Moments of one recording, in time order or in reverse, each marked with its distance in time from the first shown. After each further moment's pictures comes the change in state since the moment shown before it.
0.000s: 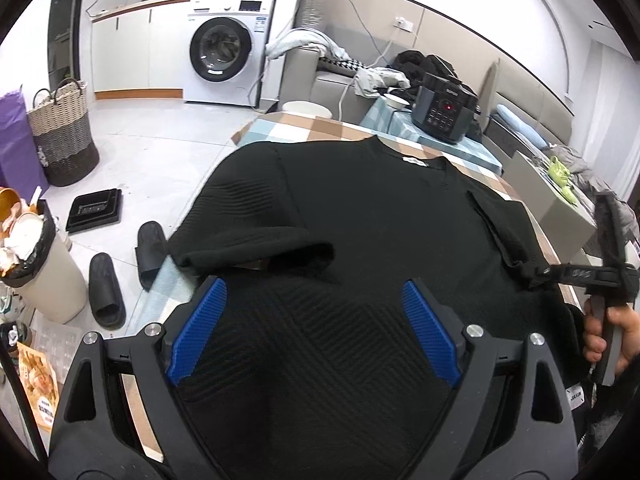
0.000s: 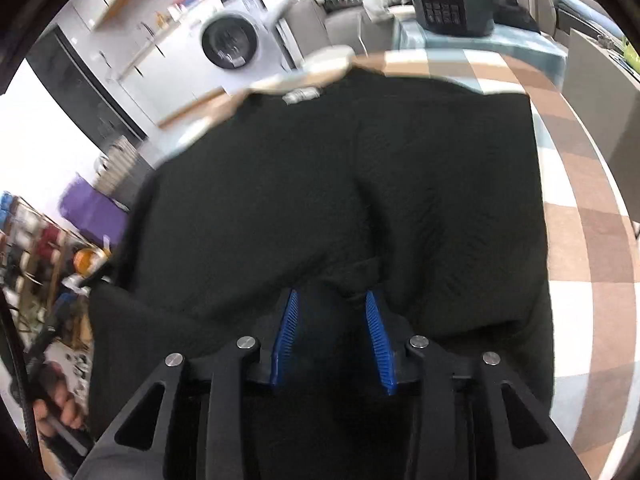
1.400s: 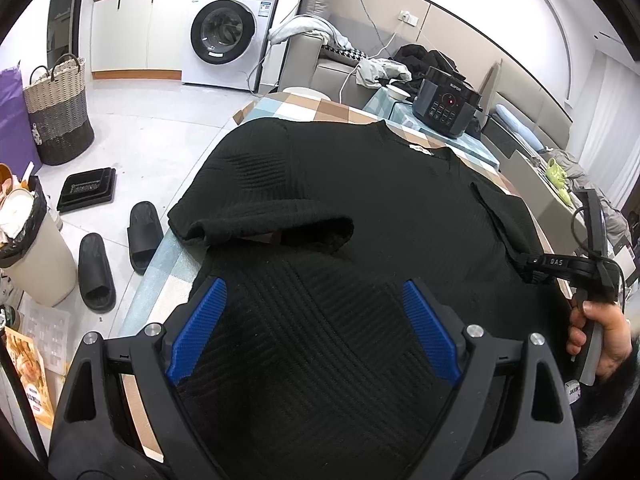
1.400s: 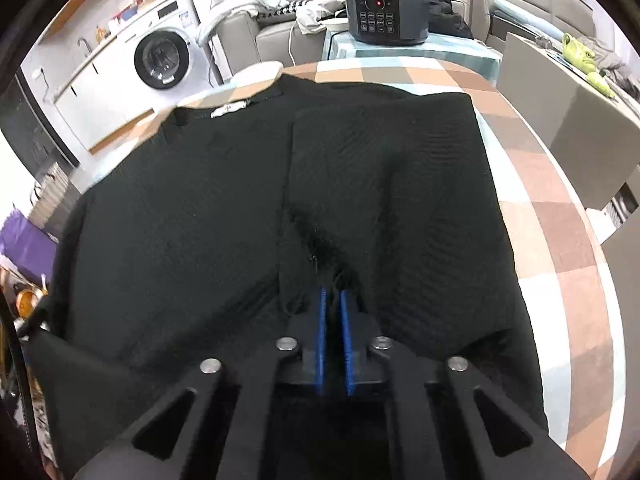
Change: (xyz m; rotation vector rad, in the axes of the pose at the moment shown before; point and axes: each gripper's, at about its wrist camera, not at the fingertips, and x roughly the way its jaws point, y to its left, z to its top) left arm 0.024 0.017 -0.011 -0.045 0.041 -0.038; right arm 0.018 0.005 0.002 0.069 -0.046 -0.268
